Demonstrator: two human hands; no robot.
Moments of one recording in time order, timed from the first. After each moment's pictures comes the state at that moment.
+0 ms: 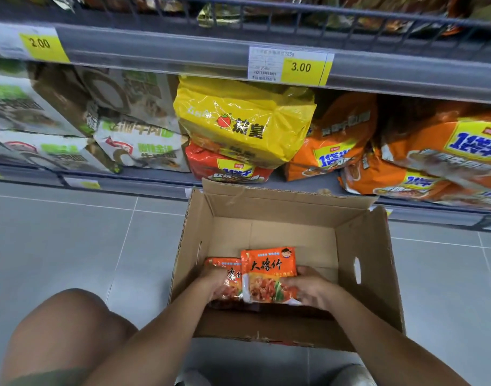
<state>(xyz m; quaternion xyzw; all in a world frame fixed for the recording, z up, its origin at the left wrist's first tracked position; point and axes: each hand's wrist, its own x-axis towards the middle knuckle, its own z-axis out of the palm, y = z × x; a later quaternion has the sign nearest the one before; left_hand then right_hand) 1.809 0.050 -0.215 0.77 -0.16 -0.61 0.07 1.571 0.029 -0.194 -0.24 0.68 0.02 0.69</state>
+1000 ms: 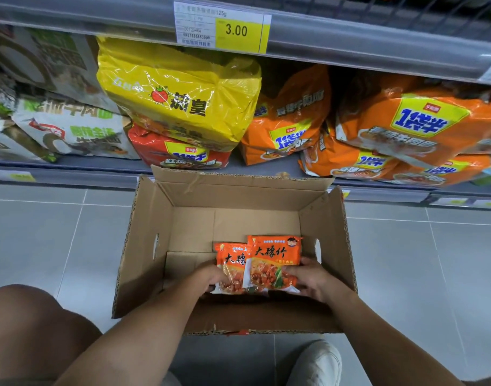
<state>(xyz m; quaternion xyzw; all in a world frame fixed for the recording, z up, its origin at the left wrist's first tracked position) 1.733 0.047 -0.258 0.72 -0.27 -0.63 -0.11 1.489 0.042 -0.186 -0.19 0.75 -0.04 0.63</state>
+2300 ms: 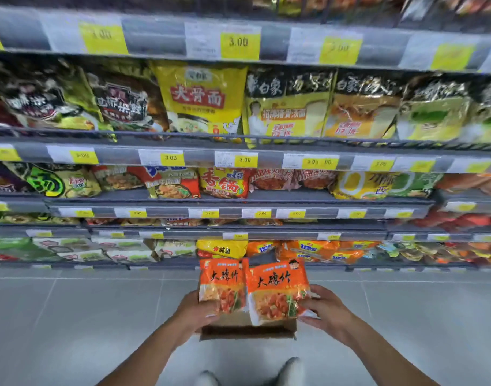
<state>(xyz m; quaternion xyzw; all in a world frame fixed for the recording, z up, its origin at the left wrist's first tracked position) 1.823 0.085 0.417 0.63 -0.21 -0.71 0.23 1.503 0.069 0.459 -0.22 0.68 -0.21 0.67</state>
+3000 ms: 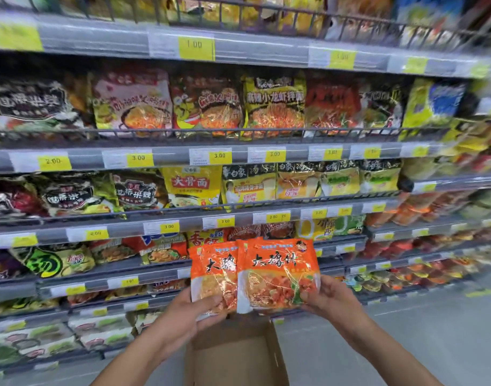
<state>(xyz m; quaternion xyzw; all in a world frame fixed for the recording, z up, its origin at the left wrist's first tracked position) 1.829 0.071 0.644 0.51 -0.27 -0.74 0.36 1.524 0.108 0.666 -0.38 0.65 -0.40 0.53</state>
